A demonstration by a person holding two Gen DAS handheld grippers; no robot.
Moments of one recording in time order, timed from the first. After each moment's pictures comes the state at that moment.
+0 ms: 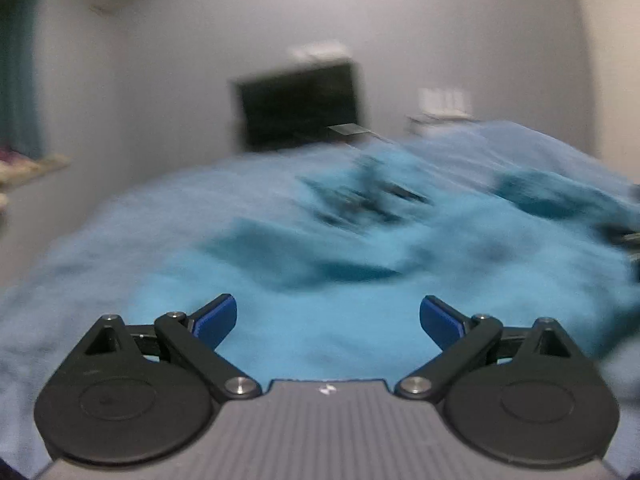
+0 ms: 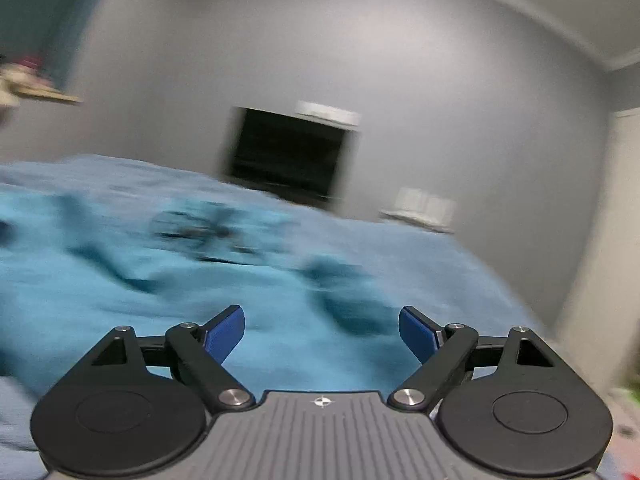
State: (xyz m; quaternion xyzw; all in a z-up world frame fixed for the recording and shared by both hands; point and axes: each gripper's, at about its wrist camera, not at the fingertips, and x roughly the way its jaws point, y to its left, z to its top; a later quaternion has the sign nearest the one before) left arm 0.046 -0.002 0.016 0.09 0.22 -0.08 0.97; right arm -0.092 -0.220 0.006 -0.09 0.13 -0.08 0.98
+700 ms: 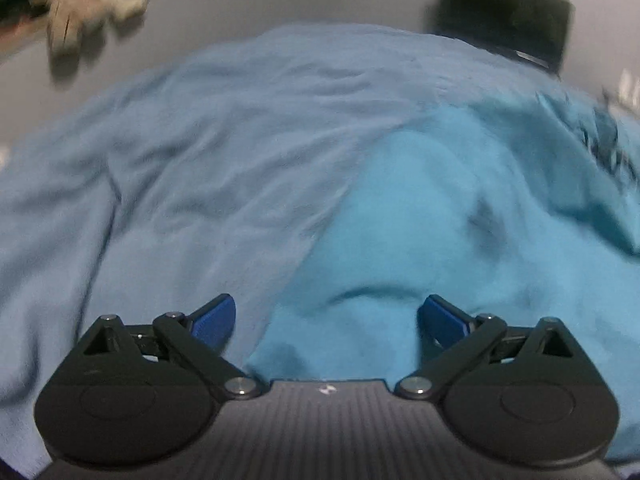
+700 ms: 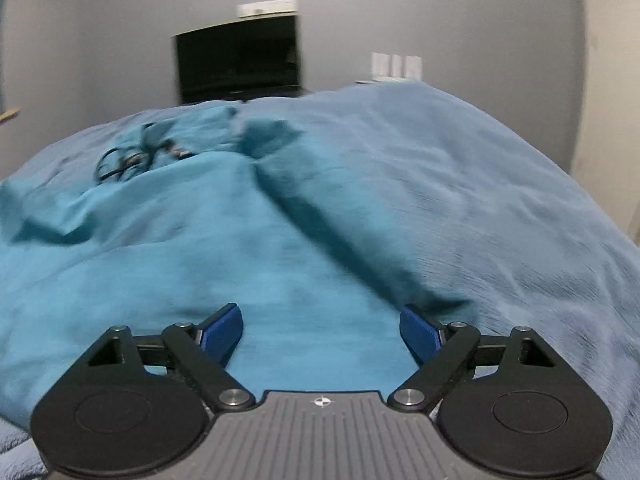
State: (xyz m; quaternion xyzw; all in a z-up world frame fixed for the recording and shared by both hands) left arm 0.089 0.165 -0.030 -0.11 0.38 0.18 0.90; right arm -0.035 -0.309 -0.057 0.09 0.27 -0.15 0.94
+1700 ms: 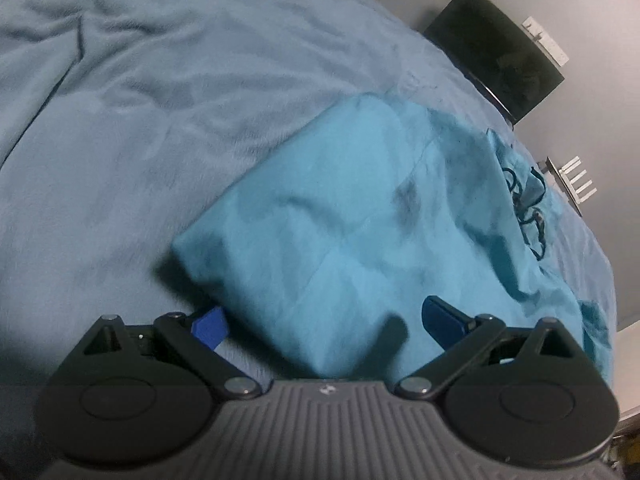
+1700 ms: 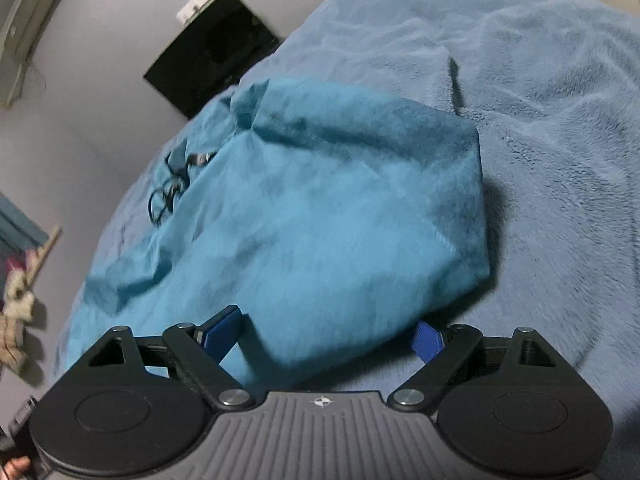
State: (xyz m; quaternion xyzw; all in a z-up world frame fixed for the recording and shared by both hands) left arm 0.075 0.169 -0.037 -0.32 0.38 0.07 0.86; right arm -0.073 -0.338 -0.080 0.39 0.31 -0.05 0.87
